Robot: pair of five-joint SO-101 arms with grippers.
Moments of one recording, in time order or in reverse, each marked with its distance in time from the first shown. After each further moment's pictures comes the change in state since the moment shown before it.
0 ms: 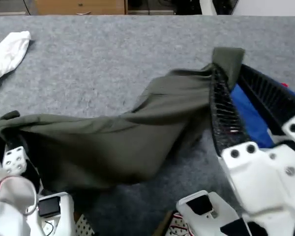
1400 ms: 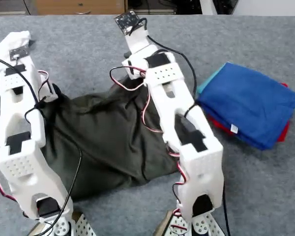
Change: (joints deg) left arm -3.1 92.7 -10.5 -31.3 4.2; right arm 2.5 63.5 39.2 -39.1 -0.2
